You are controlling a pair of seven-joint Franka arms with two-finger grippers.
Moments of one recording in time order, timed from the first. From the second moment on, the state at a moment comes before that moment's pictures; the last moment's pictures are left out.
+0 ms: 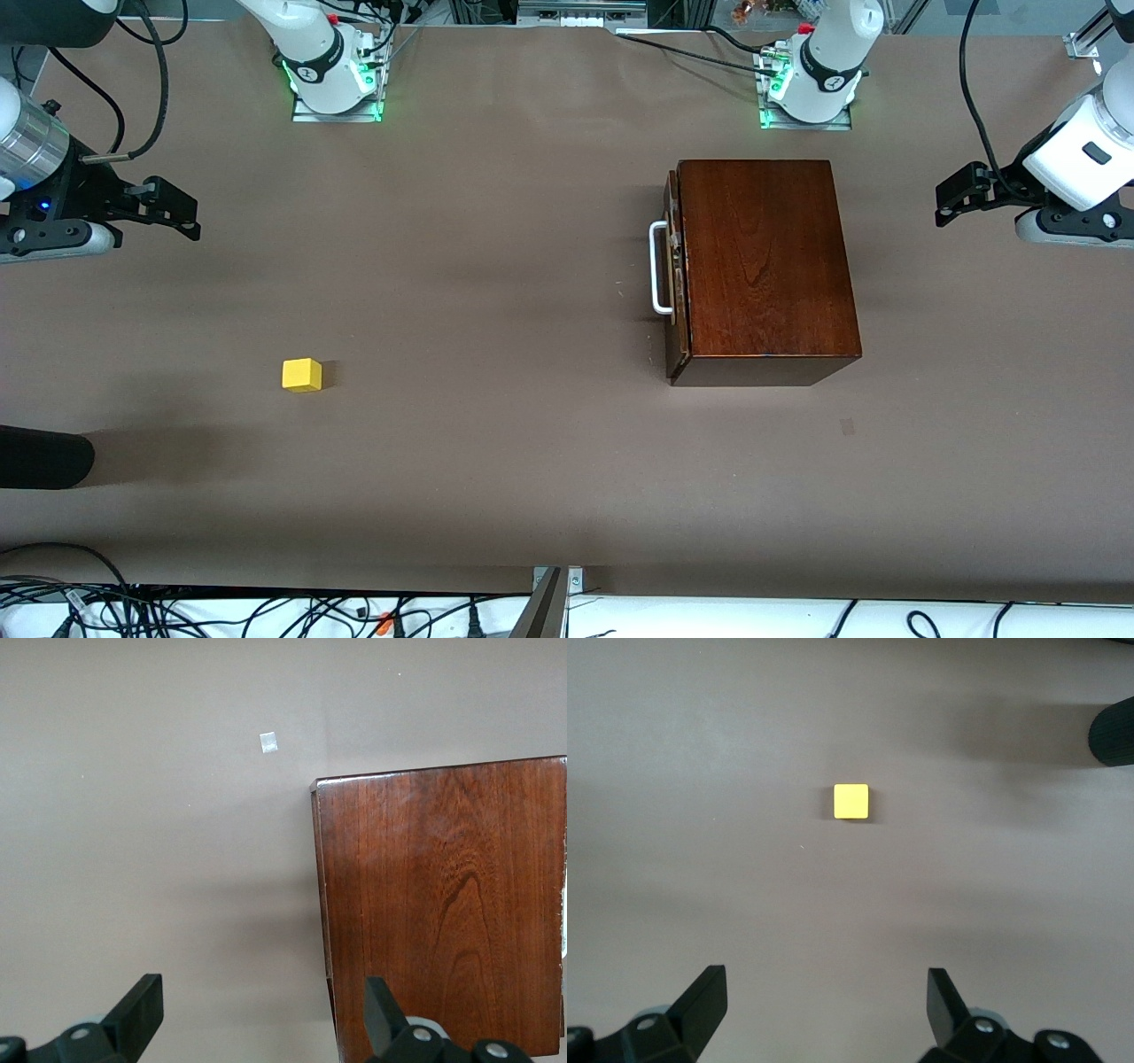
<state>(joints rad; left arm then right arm) -0.05 0.00 -0.01 -1.62 0.02 1.57 0.01 -0.02 0.04 0.10 -1.61 -0.01 1.65 -0.04</state>
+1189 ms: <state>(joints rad) -0.05 0.00 -0.01 -1.62 0.02 1.55 0.01 -0.02 0.04 0.10 -1.61 -0.01 1.65 -0.04</state>
